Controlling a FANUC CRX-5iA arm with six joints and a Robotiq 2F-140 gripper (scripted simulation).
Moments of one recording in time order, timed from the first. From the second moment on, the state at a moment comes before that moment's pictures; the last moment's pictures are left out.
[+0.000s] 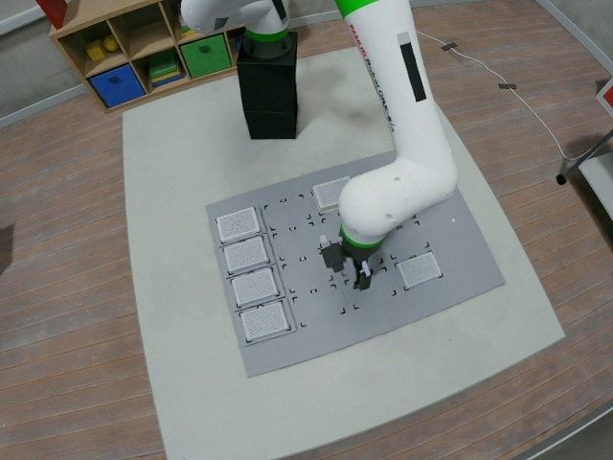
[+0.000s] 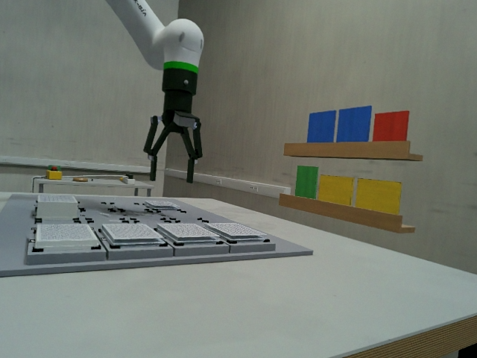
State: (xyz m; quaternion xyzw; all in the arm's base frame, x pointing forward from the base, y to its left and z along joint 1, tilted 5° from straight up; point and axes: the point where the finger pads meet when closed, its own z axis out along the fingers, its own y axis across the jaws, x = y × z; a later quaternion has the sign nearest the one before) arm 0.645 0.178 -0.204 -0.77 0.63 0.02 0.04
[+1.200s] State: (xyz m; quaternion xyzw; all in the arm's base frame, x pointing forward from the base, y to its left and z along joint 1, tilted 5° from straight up) arm 0.644 0.053 -0.228 -0.77 0.63 0.02 0.04
